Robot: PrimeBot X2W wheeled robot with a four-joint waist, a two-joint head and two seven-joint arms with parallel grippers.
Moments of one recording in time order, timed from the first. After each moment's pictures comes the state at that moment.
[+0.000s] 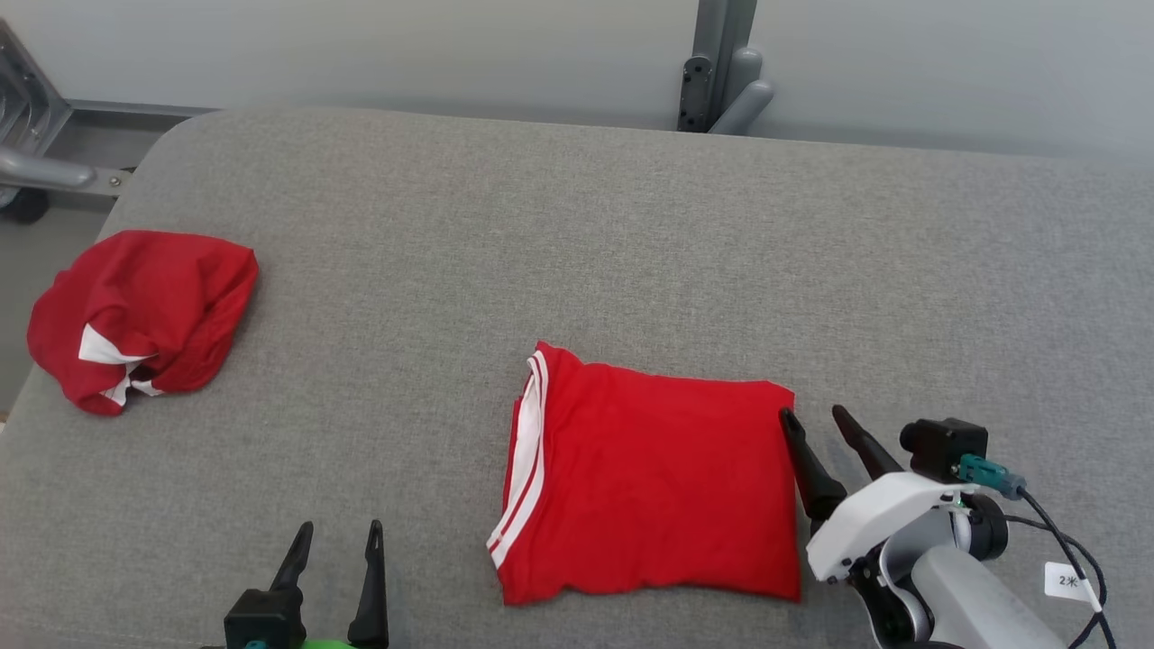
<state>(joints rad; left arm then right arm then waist) 0.05 0.05 -0.08 0.34 -0.12 -0.06 -0.26 -0.33 -0.16 0.37 0.65 0.61 0.13 -0.26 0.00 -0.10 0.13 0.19</state>
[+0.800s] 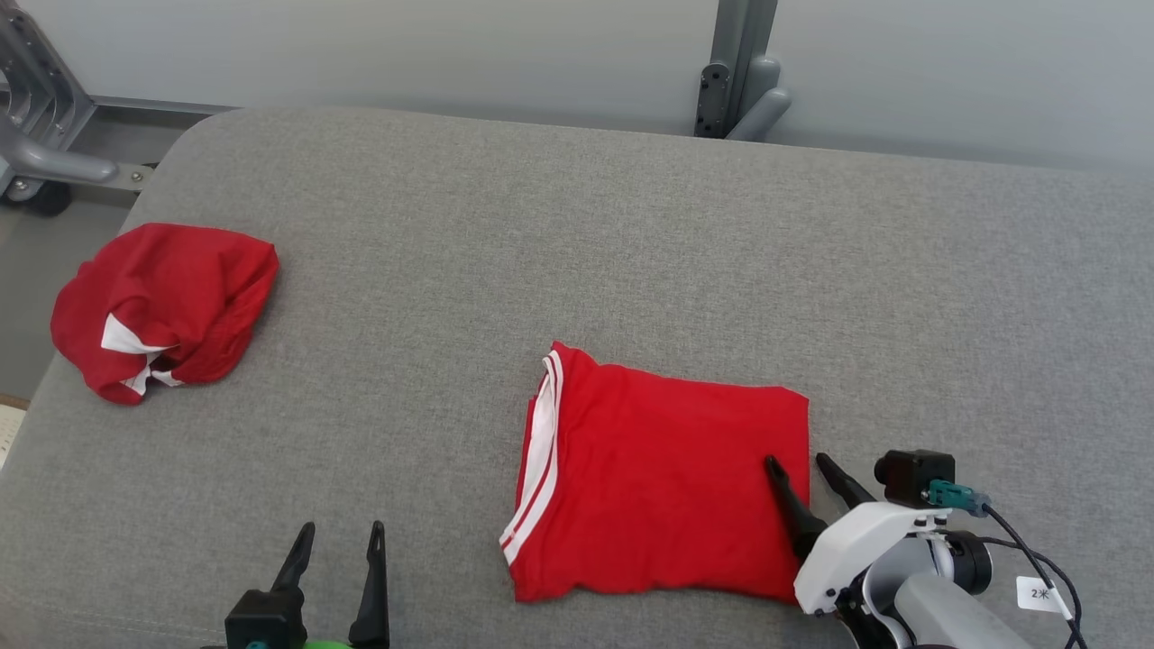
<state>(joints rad) 0.06 0.05 -0.07 0.34 -0.11 -0.07 -0.26 -0.34 -0.13 0.42 0.80 0.62 0.13 -0.25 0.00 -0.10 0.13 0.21</state>
